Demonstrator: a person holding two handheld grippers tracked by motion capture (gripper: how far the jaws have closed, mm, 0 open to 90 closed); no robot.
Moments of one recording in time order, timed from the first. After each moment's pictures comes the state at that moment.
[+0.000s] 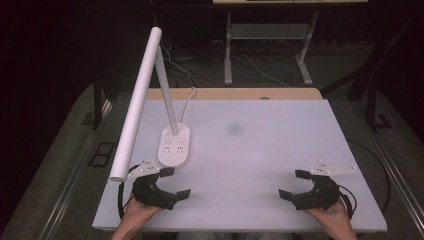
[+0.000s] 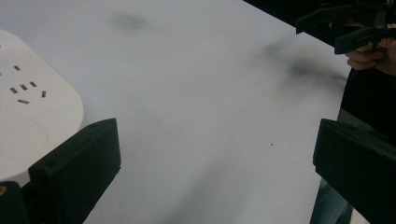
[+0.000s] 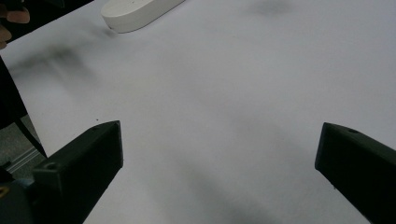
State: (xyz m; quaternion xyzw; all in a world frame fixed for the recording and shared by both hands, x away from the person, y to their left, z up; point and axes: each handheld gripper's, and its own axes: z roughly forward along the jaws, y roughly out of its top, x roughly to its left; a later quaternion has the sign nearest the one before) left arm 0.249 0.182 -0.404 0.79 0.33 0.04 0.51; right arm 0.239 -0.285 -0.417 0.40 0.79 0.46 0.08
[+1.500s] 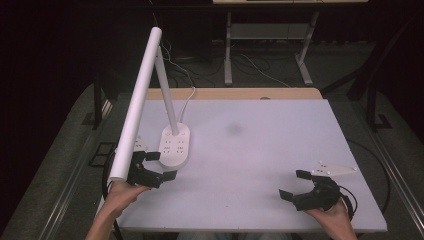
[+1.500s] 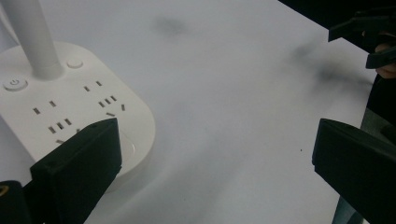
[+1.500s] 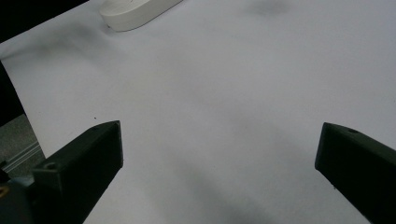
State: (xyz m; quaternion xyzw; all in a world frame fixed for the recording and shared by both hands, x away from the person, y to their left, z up) left arm 0.286 0.213 -0.368 0.80 0.36 0.05 0.47; right arm 0.237 -0.285 -0.417 0.40 0.79 0.46 0.09
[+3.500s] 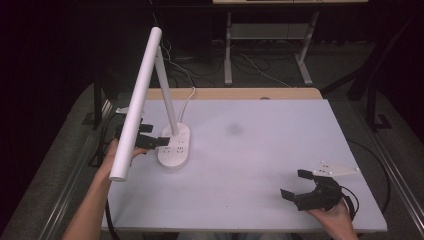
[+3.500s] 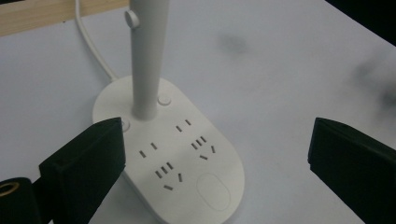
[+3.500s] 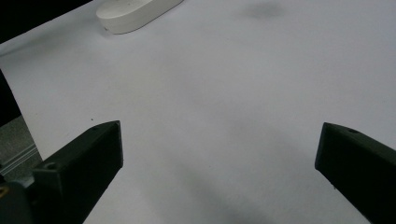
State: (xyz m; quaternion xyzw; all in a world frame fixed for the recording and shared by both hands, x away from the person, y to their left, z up) left arm 0.371 0.233 -0.341 0.81 0.40 0.07 0.42; right arm 0.236 -0.289 -0.417 0.40 0.78 0.47 0.10
